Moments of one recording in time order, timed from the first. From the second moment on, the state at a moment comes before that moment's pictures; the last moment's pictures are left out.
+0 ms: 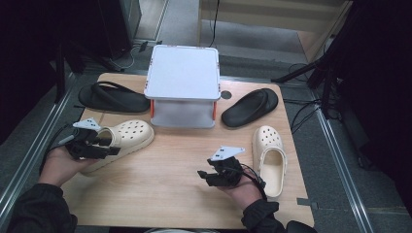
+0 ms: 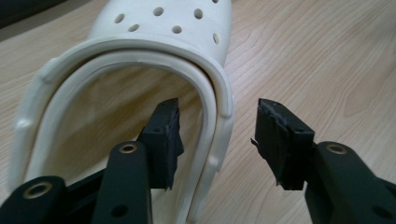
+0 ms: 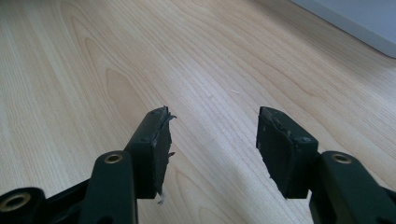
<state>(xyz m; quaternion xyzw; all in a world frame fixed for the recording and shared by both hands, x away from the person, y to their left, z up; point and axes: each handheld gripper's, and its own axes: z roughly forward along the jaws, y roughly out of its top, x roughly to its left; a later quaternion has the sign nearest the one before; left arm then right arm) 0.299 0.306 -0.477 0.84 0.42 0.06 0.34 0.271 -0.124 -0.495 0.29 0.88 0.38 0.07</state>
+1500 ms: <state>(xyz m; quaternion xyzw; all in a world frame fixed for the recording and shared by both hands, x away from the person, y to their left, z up) 0.295 0.215 -0.439 0.86 0.36 0.03 0.36 0.273 -0.136 -0.490 0.32 0.85 0.40 0.09</state>
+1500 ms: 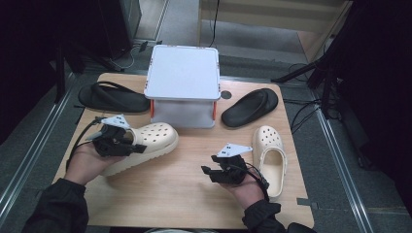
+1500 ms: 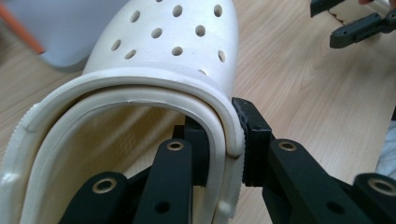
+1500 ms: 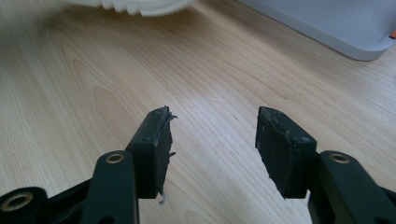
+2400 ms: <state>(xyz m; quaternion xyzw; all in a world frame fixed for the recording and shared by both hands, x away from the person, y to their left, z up) 0.294 0.130 -0.473 0.89 0.32 -0.01 0.34 0.268 -0.138 -0.493 0.33 0.85 0.39 0.09</state>
